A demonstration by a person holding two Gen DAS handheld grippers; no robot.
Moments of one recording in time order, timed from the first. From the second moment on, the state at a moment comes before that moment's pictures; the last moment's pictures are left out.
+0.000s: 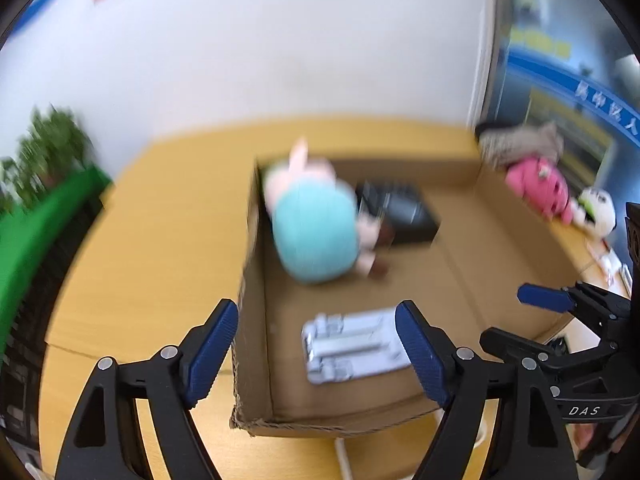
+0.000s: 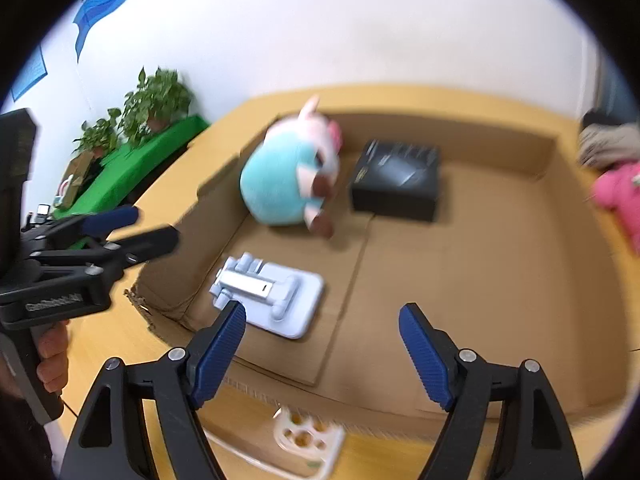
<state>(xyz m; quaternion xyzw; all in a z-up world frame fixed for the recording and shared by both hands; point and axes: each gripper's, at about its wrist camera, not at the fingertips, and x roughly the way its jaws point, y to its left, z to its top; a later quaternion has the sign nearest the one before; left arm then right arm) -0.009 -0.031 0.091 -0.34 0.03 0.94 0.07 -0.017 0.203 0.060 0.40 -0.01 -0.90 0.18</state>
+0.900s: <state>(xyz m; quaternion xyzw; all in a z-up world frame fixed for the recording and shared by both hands) 0.085 0.036 0.132 -0.26 0.01 0.96 0.07 0.065 0.262 0.113 0.32 0.00 -0.94 0.13</state>
